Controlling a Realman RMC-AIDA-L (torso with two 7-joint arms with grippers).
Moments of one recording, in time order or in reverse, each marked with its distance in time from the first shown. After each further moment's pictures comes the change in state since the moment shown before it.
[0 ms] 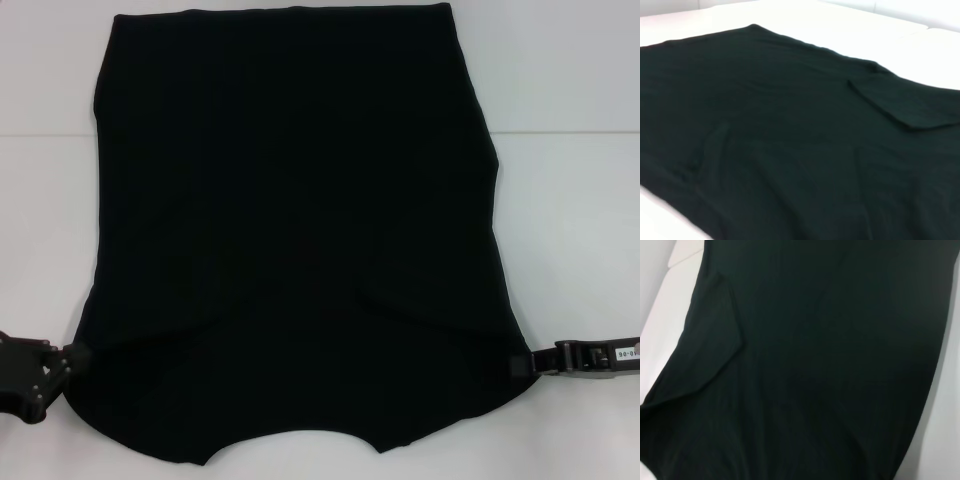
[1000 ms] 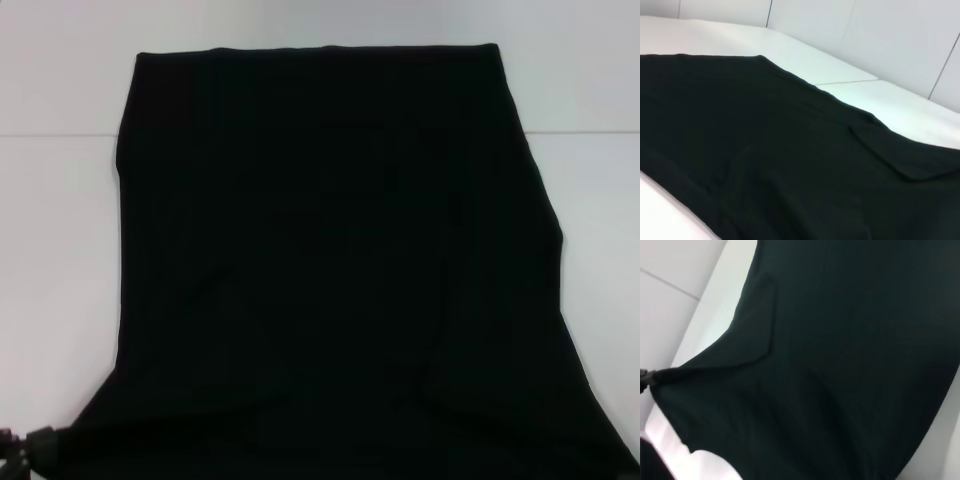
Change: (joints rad) left arm 0.127 -0.002 -0.172 0.061 0.007 0.365 -0.058; right arm -0.213 -0.104 0.118 -0.002 -0.028 -0.341 -0.280
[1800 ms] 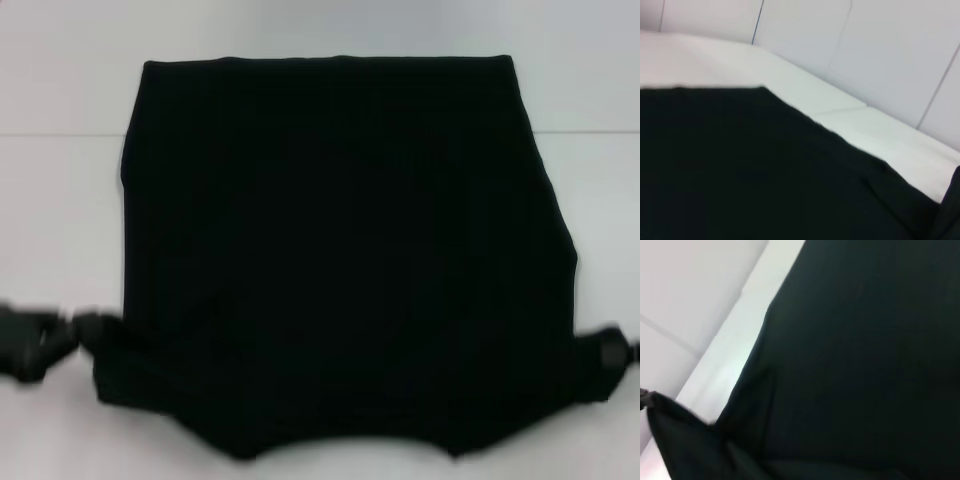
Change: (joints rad) left arm -0.217 0.048 -0.023 -0.058 0.036 -0.036 -0.156; right arm 0.124 0.007 0.213 -0.023 -0.067 0.029 -0.004
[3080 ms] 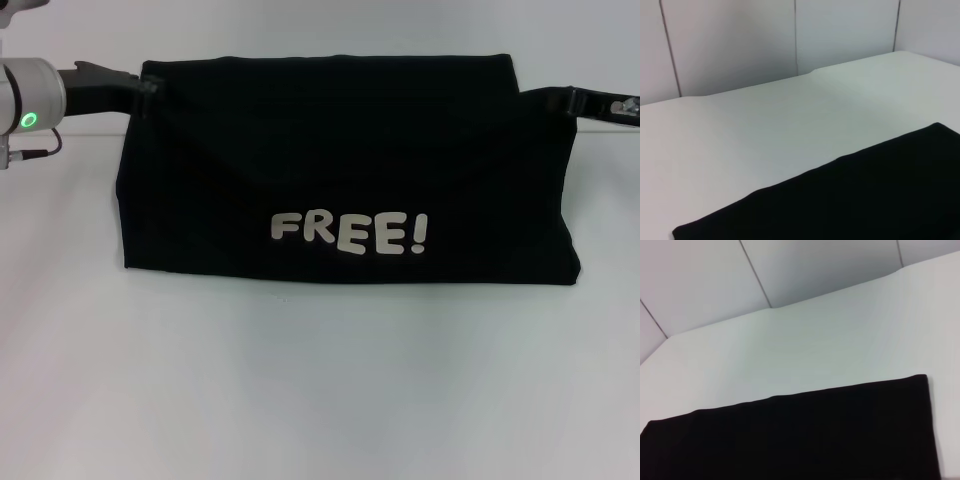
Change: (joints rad) left arm -0.512 0.135 0.322 -0.409 0.008 -1.005 -0.219; right arm 0.415 0.094 0.095 0.137 0.017 0.921 0.051
